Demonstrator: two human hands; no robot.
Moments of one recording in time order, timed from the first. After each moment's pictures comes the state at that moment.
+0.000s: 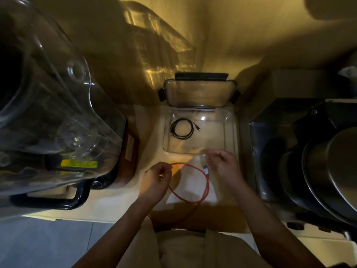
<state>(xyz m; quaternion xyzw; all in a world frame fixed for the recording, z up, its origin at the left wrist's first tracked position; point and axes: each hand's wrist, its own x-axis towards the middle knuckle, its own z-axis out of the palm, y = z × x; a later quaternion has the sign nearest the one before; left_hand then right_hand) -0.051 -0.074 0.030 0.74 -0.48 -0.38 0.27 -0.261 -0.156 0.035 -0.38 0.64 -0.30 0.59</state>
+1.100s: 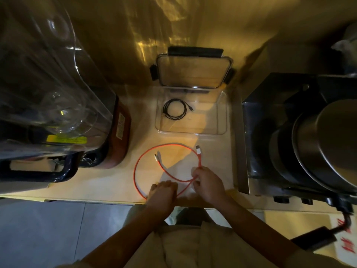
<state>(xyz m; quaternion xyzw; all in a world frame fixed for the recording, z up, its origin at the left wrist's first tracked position) -0.101 0.013 -0.025 0.66 -0.66 -0.36 -0.05 -0.274 -0.052 -0.022 -0.73 0.58 0.01 0.35</state>
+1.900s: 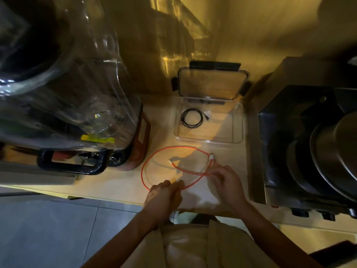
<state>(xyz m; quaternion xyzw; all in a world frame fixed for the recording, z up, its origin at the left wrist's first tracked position) -0.052 0.024 0.024 0.67 -0.65 -0.34 0.04 -0.285 -0.062 -0.018 -0.69 0.59 -0.18 0.38</state>
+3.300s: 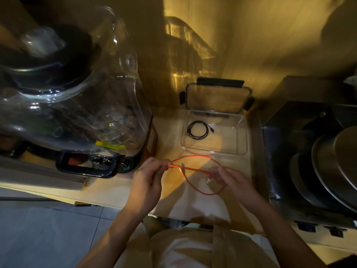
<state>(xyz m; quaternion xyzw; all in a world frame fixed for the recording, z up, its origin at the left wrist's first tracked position) -0.020 -0.006 0.120 0.67 -0.57 -0.23 0.41 -0.269 -0.085 0.081 -0.55 0.50 -0.19 0.64</state>
